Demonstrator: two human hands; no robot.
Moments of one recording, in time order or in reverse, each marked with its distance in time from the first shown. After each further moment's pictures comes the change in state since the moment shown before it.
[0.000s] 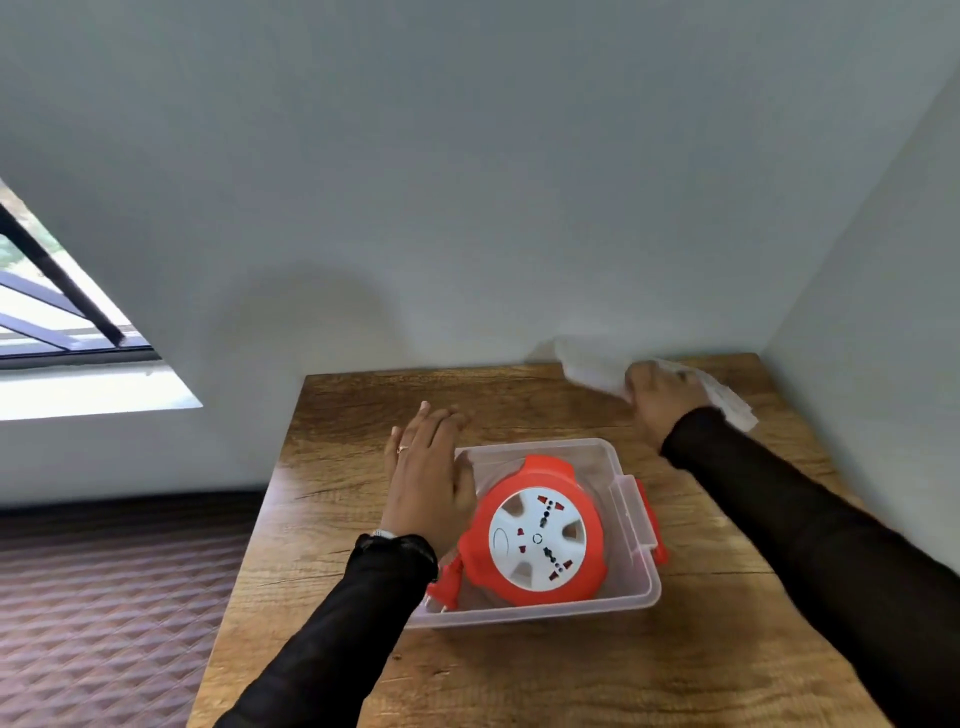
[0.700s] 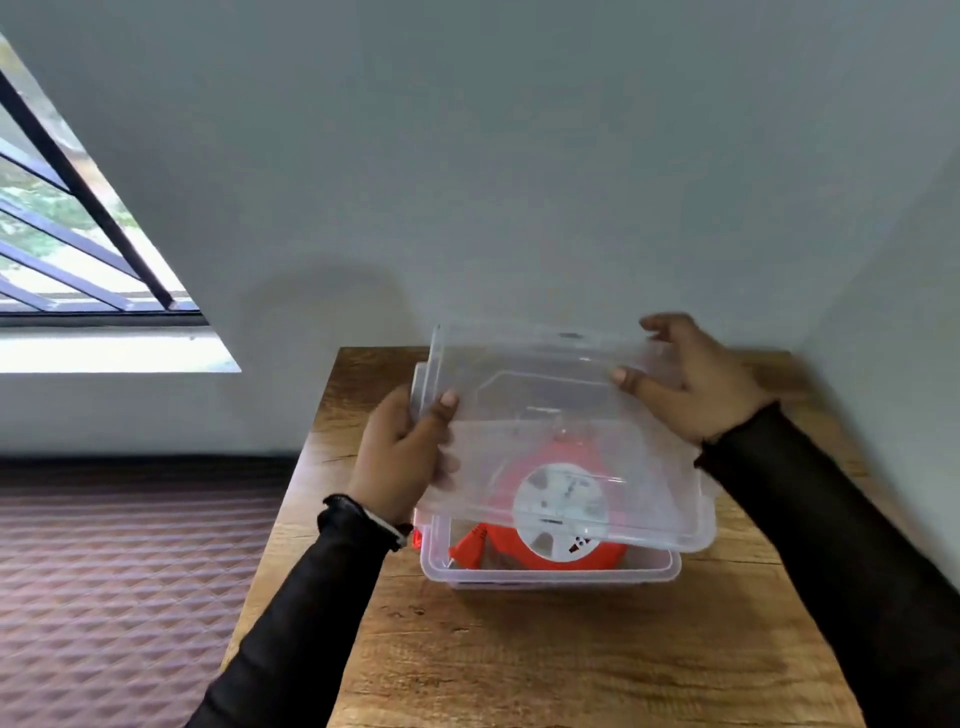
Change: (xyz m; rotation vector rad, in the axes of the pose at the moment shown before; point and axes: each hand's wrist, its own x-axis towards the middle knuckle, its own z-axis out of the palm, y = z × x) left_hand -0.013 0.009 -0.065 -0.803 0.040 -0.458; right_hand -0.062 -0.054 -0.092 0.756 0.168 0.047
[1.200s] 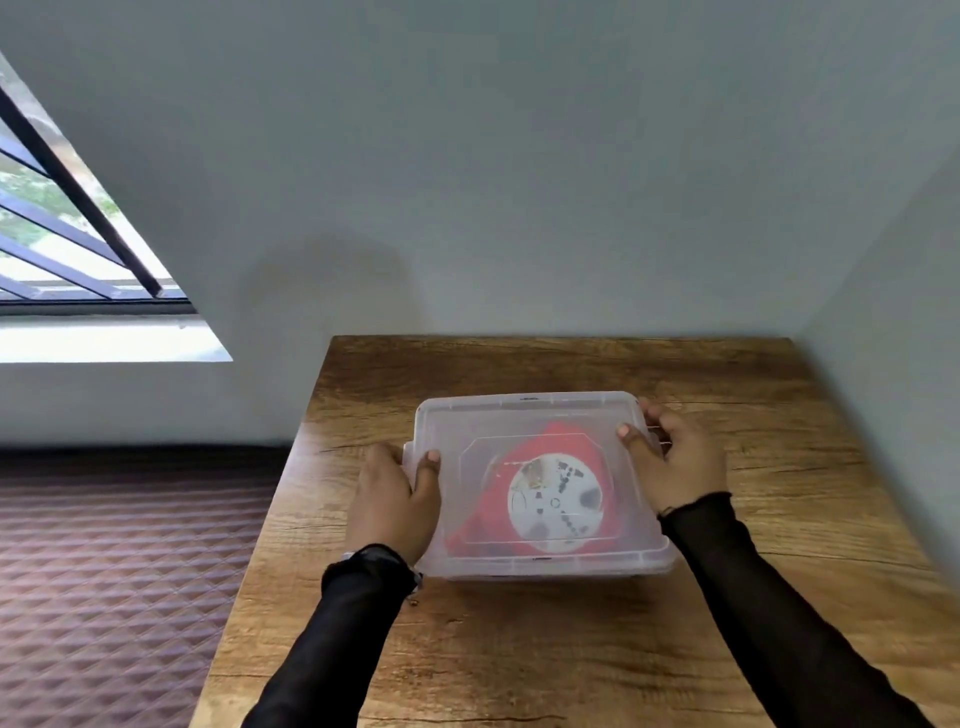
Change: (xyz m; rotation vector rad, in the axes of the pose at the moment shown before) left_hand -0.014 -0.060 -0.002 0.649 0.163 -0.186; right_hand -0.045 0.052 0.073 0.154 0.205 0.257
